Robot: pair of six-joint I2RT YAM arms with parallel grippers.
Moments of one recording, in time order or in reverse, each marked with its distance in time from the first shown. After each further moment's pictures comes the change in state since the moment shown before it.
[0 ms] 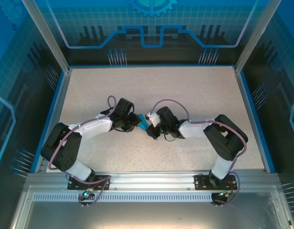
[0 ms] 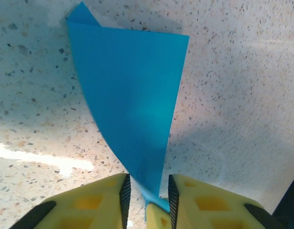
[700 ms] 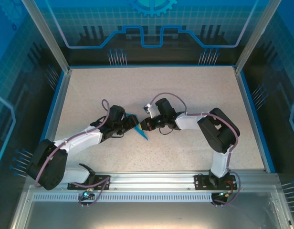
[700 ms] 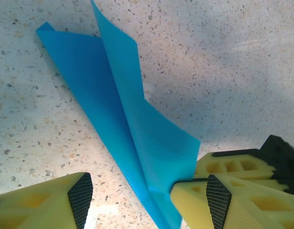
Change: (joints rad) left arm 0.005 -0.231 -0.225 0.152 -0.100 0.237; right arm -0.061 0.130 0.170 -0.003 -0.320 0.332
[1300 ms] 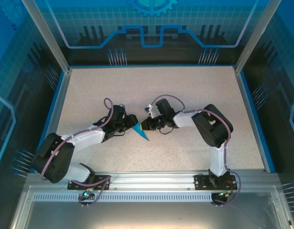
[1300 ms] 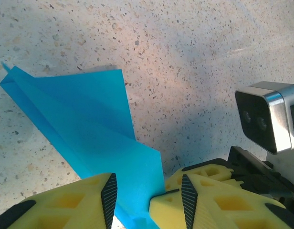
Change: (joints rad) left arm 0.019 0.090 -0.024 0.183 -0.006 0.066; right arm -0.032 0.109 0.041 -0.010 -0.075 0.130
